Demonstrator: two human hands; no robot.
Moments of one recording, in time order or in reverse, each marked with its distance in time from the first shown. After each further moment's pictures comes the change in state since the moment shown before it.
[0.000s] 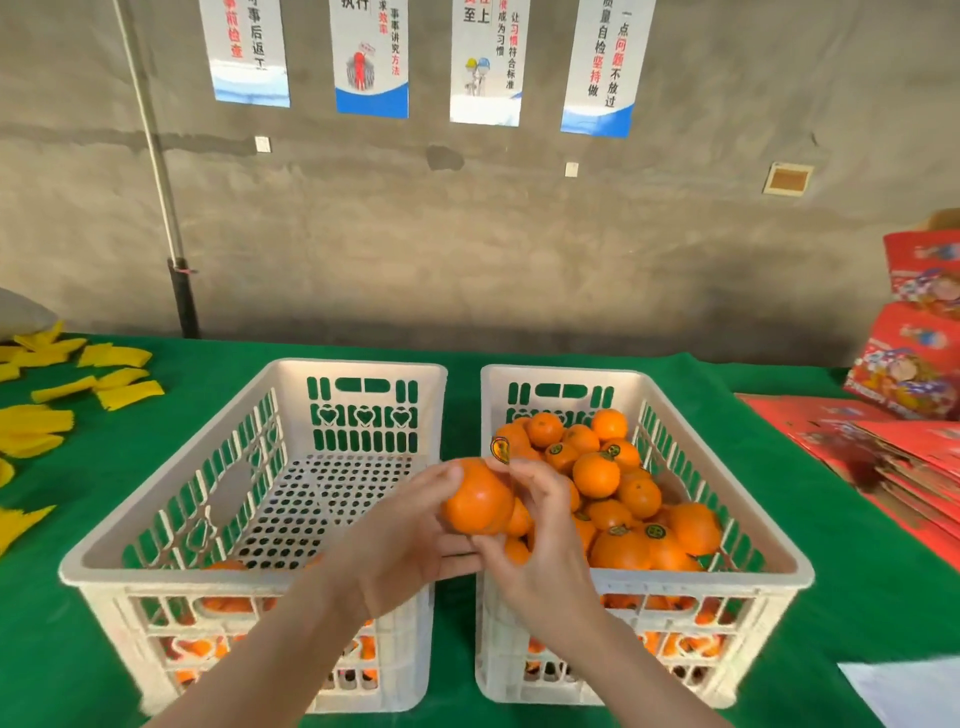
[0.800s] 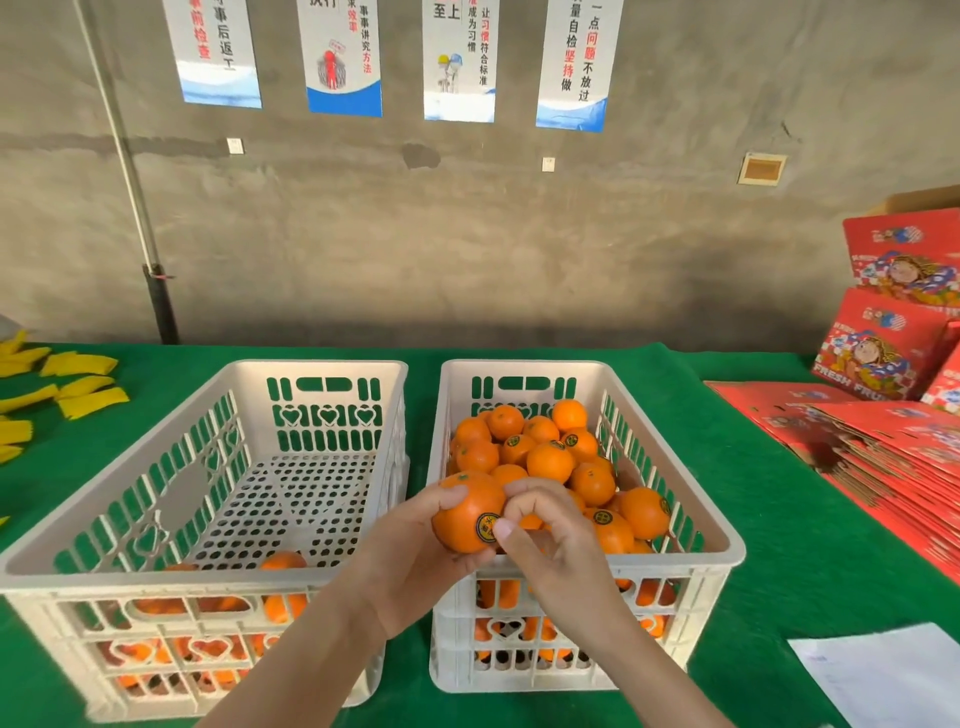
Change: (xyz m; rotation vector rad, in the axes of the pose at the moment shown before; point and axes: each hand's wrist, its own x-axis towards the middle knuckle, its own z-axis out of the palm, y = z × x) left_hand 0.009 -0.023 0.078 -0.172 0.108 -0.071; right_hand -0.019 0.007 -0.076 0.030 -0.067 0.201
